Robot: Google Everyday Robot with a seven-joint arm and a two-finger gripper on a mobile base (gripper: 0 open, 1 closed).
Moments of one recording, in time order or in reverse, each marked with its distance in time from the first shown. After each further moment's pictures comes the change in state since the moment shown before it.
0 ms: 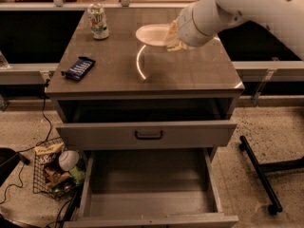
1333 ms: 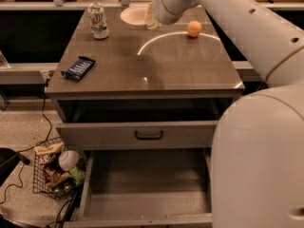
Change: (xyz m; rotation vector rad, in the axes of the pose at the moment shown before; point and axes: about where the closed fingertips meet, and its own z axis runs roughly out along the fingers) arm 0.015 -0.109 0.098 0.064 0.029 -0.096
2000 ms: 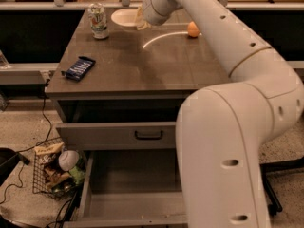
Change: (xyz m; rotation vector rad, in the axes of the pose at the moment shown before) arm -0.011 -0.018 0.061 -0.015 -0.082 0.005
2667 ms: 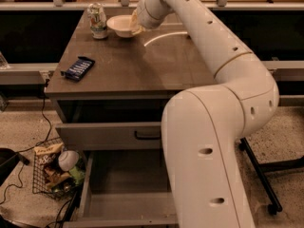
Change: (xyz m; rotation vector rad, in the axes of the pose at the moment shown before) arm -0.008 0.004 0.031 -0.044 -0.043 0.001
